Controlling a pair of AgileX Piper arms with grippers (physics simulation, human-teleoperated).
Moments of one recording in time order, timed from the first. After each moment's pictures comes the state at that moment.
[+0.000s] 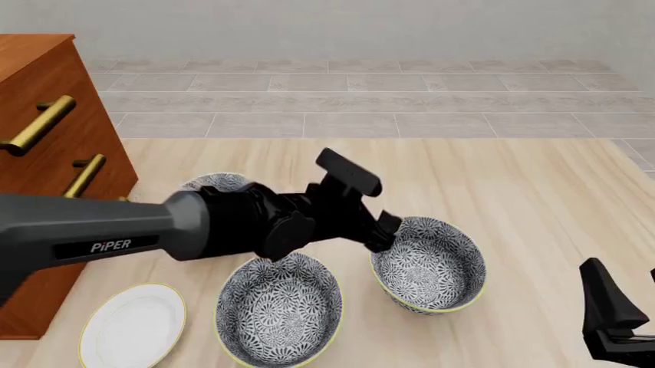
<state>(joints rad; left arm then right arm) -0.82 1.81 -1.12 -0.04 -0.04 -0.03 0.02 0.00 -0.02 0.06</state>
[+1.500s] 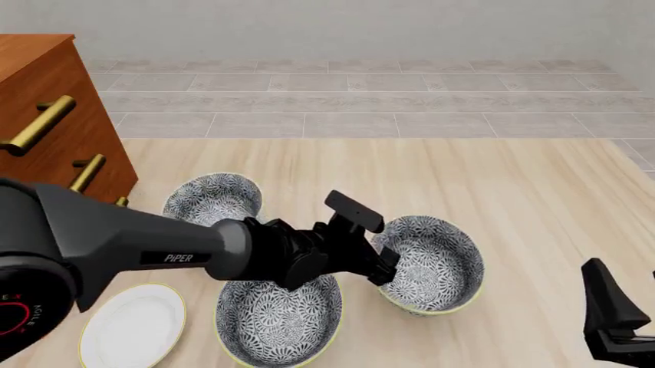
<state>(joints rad) -0.84 1.98 -1.08 -0.13 -0.11 -0.04 0.01 0.00 -0.01 0.06</state>
